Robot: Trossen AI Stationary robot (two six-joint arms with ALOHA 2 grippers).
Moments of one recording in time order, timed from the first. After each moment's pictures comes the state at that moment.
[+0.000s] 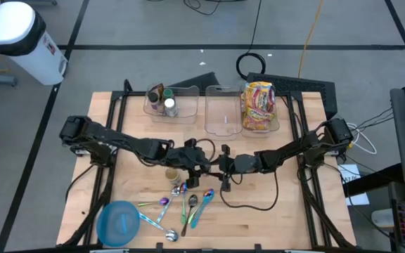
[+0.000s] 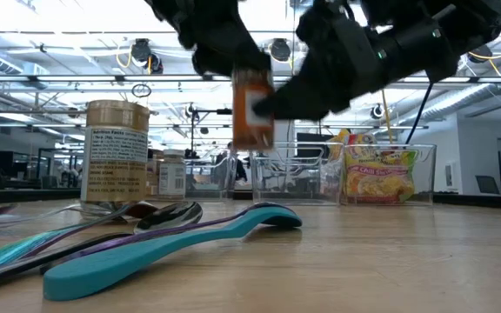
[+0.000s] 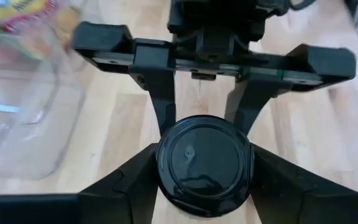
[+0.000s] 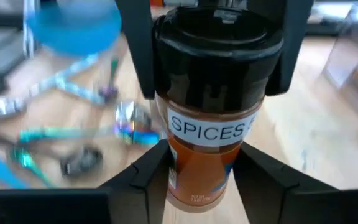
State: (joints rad) left arm -0.17 1.61 1.18 -0.23 -0.18 -0.17; right arm 0.24 1.68 0.72 0.59 0.20 0.09
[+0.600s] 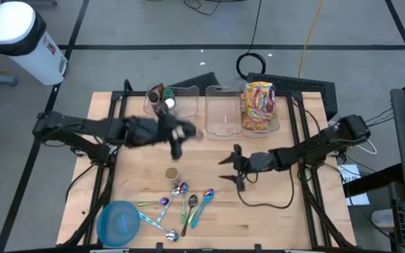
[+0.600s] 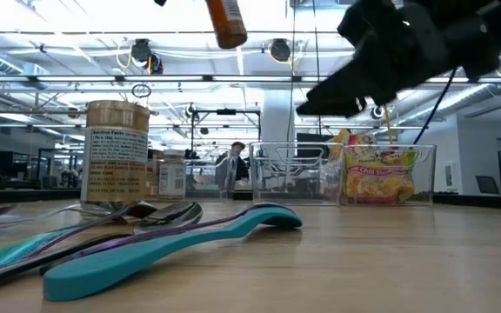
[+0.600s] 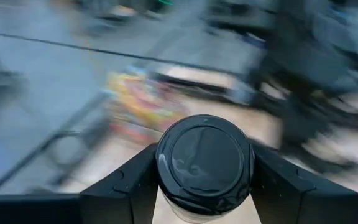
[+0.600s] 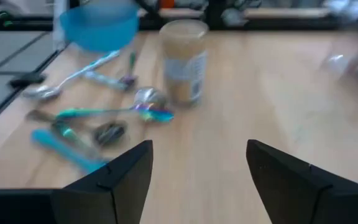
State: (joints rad) left arm -0.11 1.26 1.21 -0.30 -0.46 -0.16; right arm 0.24 1.46 0.54 0.59 0.17 0.12
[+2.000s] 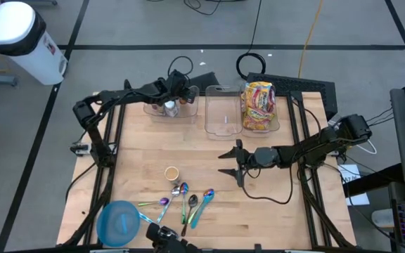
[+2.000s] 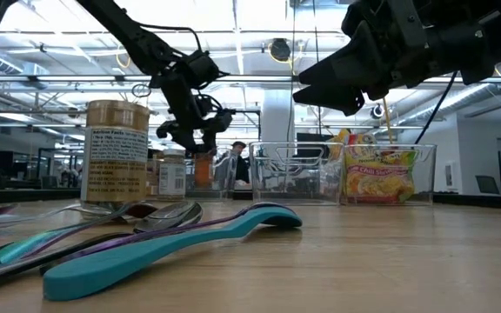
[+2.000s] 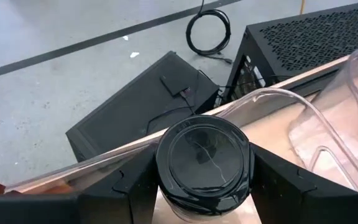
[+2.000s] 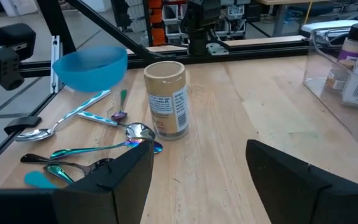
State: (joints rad) left arm 0.64 1.78 1.20 -0.20 -0.33 -0.37; right arm 0.20 1.45 0.49 0.76 0.19 0.14
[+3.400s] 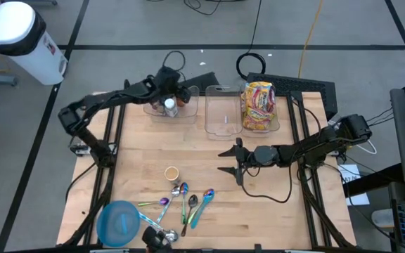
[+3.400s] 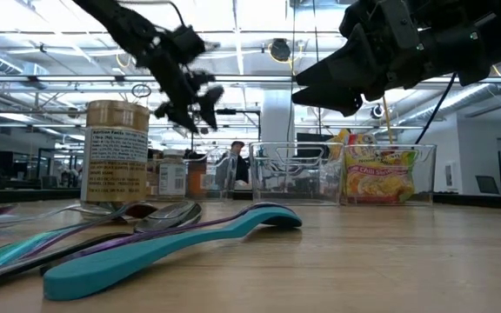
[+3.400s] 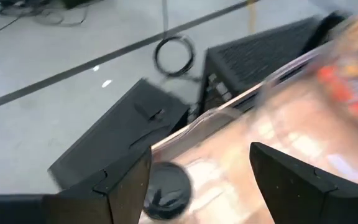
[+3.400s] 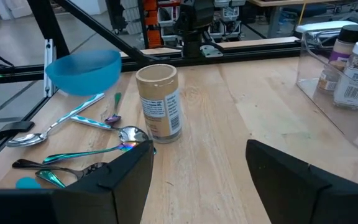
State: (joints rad) left arm 0.64 1.59 1.15 -0.20 -0.21 -0.24; right arm 0.18 1.45 0.49 0.76 0.19 0.15
